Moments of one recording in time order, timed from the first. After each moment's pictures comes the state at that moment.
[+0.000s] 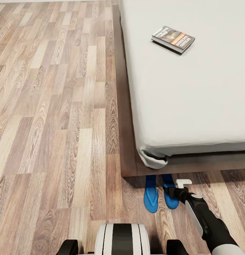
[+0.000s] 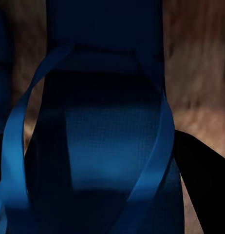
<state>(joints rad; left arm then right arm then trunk) -0.24 0.33 -0.35 -0.08 0.34 -0.13 0.29 -0.45 -0.15 0.00 -1.03 -0.11 0.45 0.10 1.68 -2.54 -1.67</state>
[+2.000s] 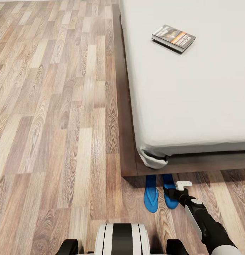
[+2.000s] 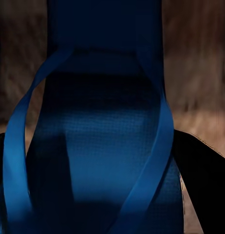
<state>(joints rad) -0.24 0.33 -0.35 -0.08 0.34 -0.12 0.28 -0.45 -0.15 0.00 -0.93 -0.11 0.28 0.10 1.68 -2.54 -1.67</state>
